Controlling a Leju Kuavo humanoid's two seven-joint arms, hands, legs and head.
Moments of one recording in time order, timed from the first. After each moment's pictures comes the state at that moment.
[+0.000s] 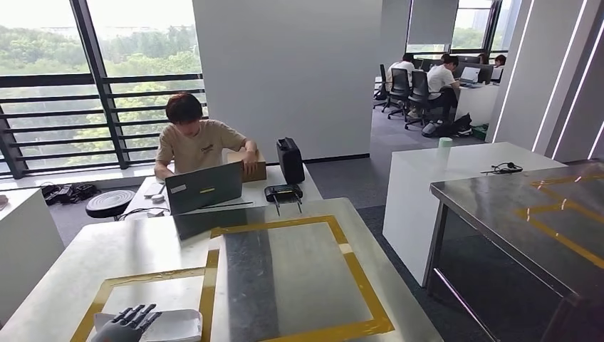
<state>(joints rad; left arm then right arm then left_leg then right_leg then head) -0.86 0.25 -0.68 -0.26 -1.10 0.33 -0.31 -0.07 0.14 -1.21 -0.18 1.08 0.47 0.03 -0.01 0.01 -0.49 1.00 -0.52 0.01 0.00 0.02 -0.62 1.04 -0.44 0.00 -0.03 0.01</state>
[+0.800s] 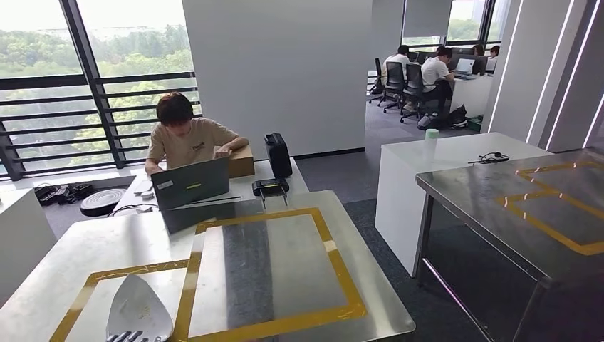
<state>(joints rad) -0.77 0.29 -0.68 -0.25 -1.09 0.32 -0.26 -0.07 0.14 -1.21 -0.18 1.07 0.47 0.04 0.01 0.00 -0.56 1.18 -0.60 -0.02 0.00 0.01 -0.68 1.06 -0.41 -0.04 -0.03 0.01</state>
